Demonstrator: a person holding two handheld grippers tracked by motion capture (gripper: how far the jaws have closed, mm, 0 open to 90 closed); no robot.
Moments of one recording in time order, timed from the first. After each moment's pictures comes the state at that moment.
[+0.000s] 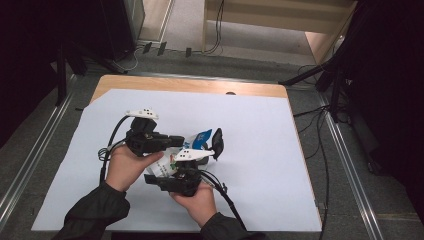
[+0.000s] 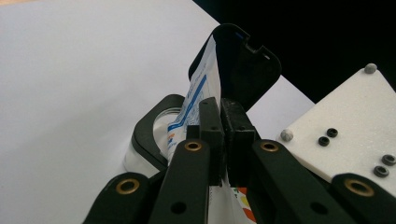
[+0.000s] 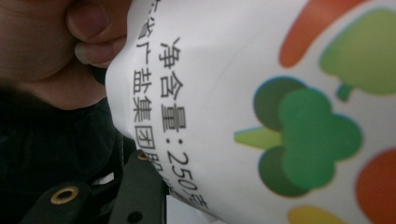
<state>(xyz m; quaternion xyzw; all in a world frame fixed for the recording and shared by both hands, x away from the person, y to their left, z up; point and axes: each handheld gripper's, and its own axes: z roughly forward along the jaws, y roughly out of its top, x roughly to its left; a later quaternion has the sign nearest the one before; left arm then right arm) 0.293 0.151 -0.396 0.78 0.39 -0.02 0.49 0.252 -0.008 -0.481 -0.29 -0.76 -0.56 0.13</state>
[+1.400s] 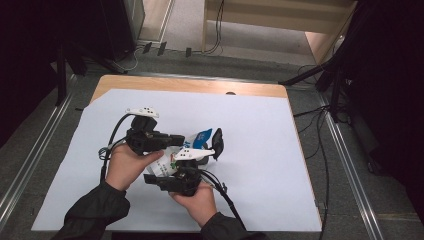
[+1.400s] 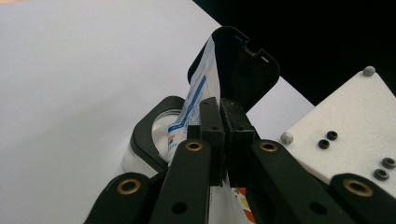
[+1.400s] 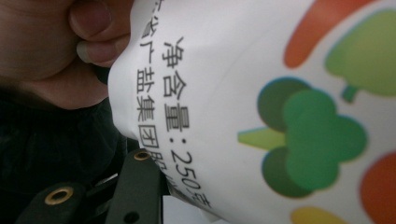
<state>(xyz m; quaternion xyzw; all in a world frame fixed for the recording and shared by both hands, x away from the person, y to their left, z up) 0.296 0.151 -0.393 0.78 0.39 -0.02 0.49 0.252 -0.009 -0.479 -0.29 -0.76 -0.57 0.13</state>
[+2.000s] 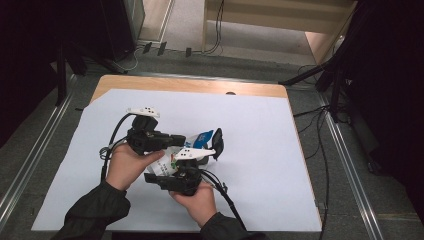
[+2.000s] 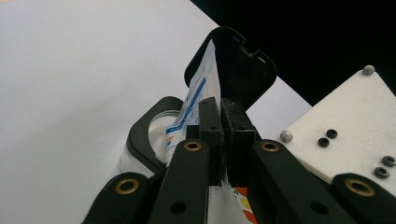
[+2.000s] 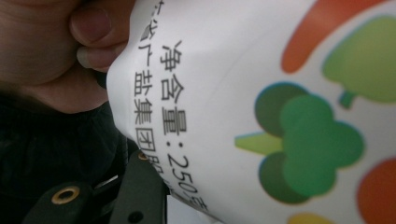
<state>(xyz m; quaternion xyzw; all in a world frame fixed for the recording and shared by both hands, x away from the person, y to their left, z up) 0.297 0.149 -0.393 0.78 0.38 -0.03 0.49 0.252 -0.009 -0.478 -0.30 -0.76 -0.57 0.13</state>
